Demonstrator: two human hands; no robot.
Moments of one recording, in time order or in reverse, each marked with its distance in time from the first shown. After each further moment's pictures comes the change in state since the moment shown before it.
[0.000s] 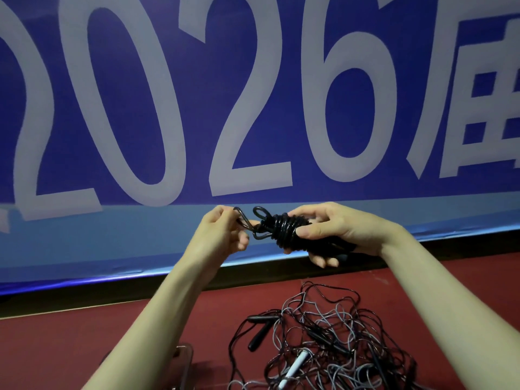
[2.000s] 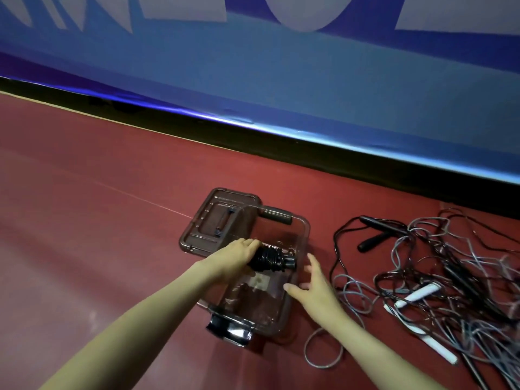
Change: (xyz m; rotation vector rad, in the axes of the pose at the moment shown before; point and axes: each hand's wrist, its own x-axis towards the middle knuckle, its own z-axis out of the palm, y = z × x) left_hand -0.075 -0.364 -0.298 1.350 -0.458 -0.190; right_hand 0.175 0.338 0.315 -0.162 0.139 0.483
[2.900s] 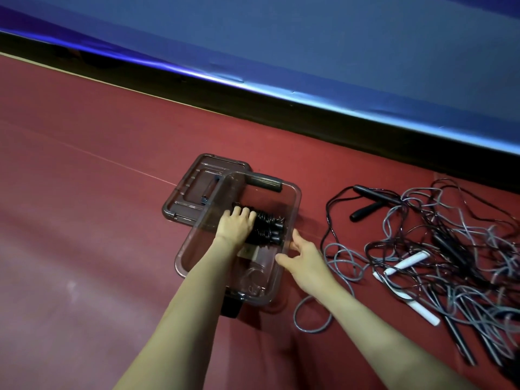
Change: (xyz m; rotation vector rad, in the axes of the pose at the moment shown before) left_hand 0.053 0.002 0.072 0.400 -0.011 -0.321; right_hand 0.019 0.025 0.016 0.124 -0.044 0.004
